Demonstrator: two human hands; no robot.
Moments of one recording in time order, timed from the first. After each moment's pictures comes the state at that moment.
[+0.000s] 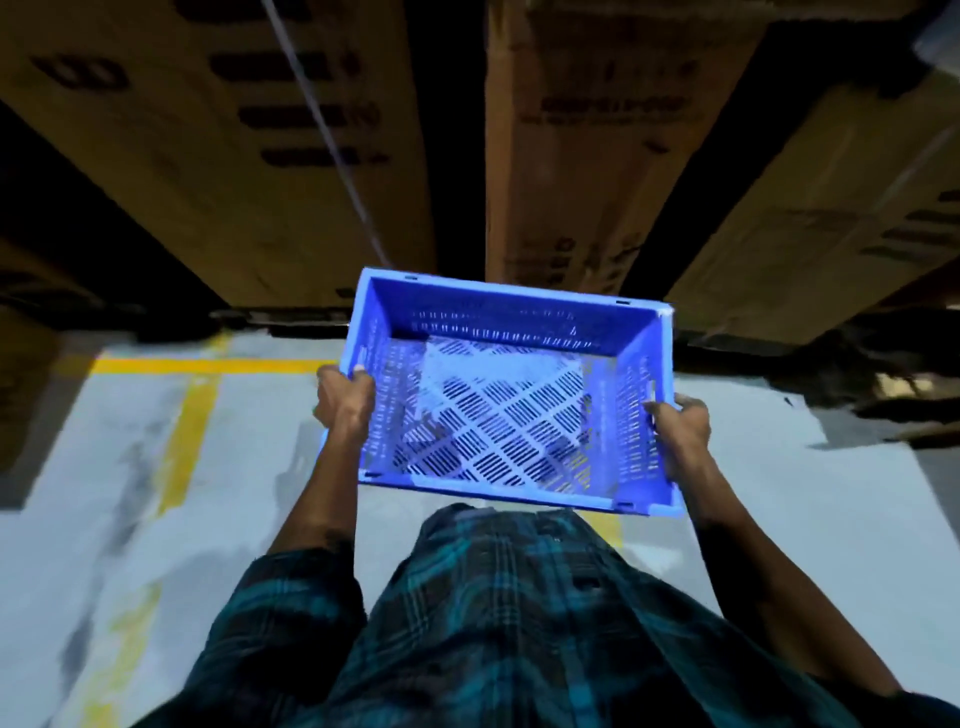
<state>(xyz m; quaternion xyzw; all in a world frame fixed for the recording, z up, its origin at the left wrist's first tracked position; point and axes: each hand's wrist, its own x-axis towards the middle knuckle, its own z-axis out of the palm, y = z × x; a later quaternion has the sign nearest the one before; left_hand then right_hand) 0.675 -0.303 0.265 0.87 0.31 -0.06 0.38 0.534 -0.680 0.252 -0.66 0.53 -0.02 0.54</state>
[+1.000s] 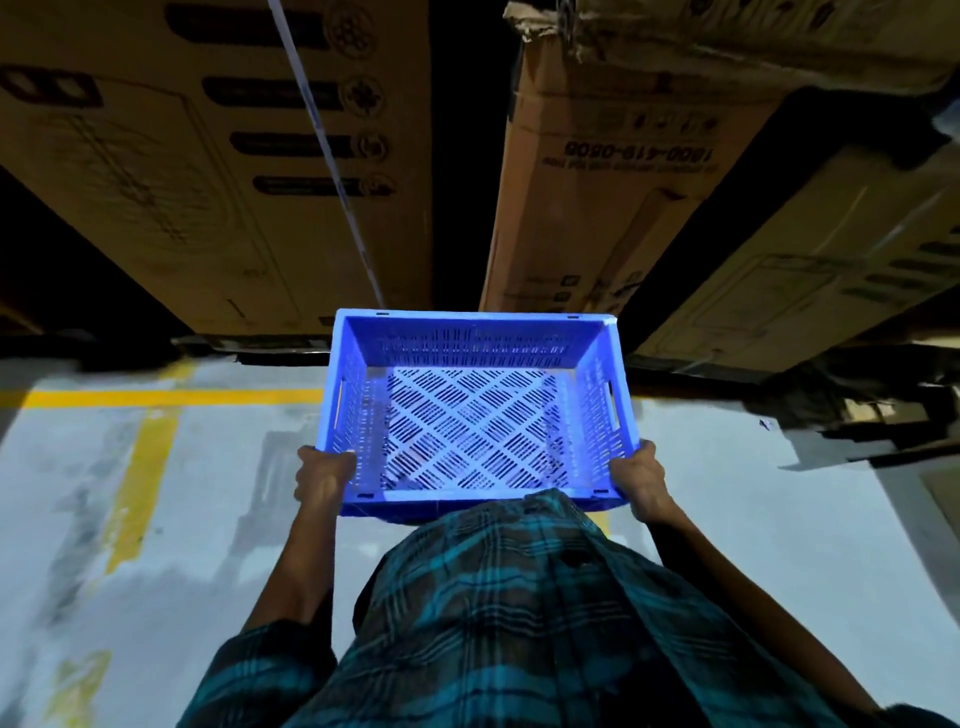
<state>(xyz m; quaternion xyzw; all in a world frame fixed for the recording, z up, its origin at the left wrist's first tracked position) 0.716 -0.228 0.203 0.82 0.35 -0.24 0.39 0.590 -0.605 0.227 -0.75 0.52 0.12 0.38</state>
